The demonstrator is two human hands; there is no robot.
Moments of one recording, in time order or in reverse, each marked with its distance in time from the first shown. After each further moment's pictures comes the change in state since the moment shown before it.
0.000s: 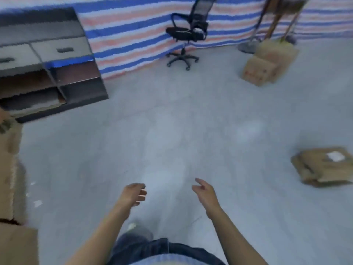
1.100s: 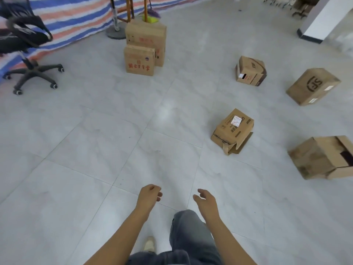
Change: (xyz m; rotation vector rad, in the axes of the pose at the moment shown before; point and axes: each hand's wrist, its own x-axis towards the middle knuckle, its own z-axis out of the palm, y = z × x) left_hand 0.180 0.289 0.383 0.477 -0.580 0.177; right_hand 0.214 -0.070 -0.266 0.323 0.651 0.321
